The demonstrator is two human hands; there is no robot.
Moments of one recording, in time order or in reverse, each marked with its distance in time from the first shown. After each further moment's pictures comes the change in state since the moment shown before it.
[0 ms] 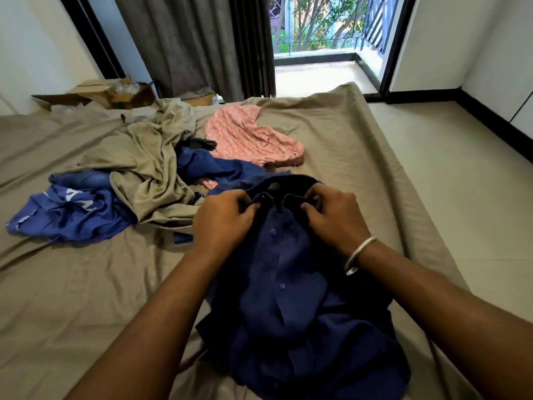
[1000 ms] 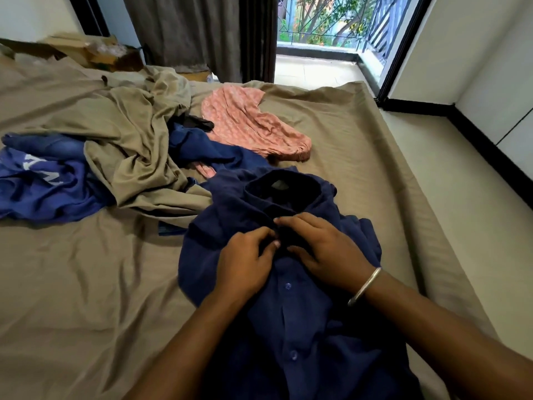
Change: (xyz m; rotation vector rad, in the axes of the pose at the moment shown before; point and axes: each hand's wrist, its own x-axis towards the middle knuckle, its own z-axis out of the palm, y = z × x) left_hand -0.045 -0.024 0.076 -0.351 -0.188 -0.053; right_hand -0.020 0.012 0.035 -0.109 -0.355 -0.386
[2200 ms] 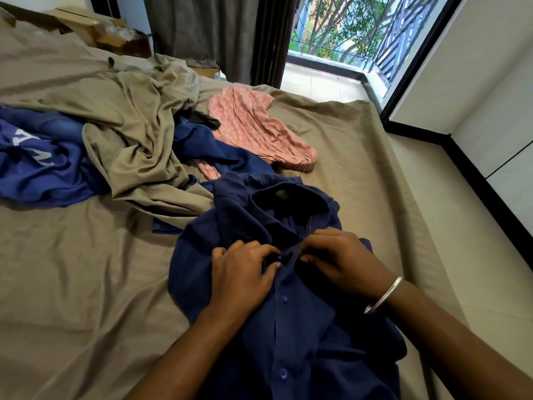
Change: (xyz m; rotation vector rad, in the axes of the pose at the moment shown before) left_hand -0.005 0.004 0.003 0.233 0.091 0.032; right_hand 0.012 0.011 -0.032 -0.058 -0.152 -0.042
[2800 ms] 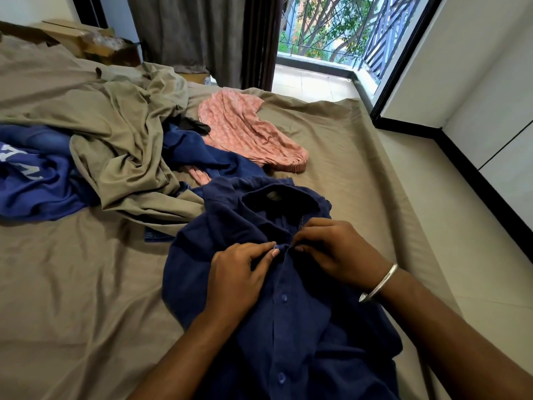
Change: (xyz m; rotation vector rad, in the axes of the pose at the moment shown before) left_hand 0.002 -0.003 0.007 -0.404 0.149 0.086; right_hand 0.007 0.004 -0.011 0.005 0.063 -0.066
